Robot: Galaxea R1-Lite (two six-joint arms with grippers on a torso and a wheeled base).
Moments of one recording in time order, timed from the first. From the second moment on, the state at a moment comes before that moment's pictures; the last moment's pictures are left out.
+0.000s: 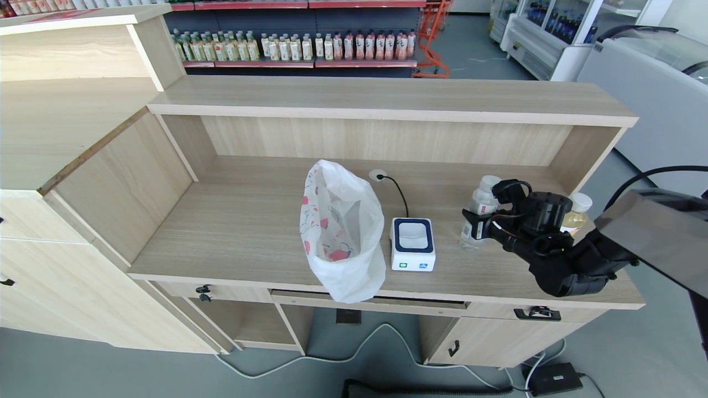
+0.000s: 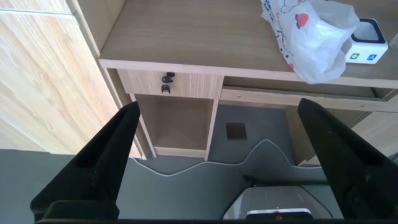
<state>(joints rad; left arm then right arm) -0.01 0.00 0.00 0.01 -0.04 -0.03 0.12 2.34 -1.12 -1.14 0.12 -0.09</state>
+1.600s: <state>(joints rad) -0.01 0.00 0.00 0.01 -0.04 -0.03 0.07 1.90 -0.88 -0.89 0.25 0.12</state>
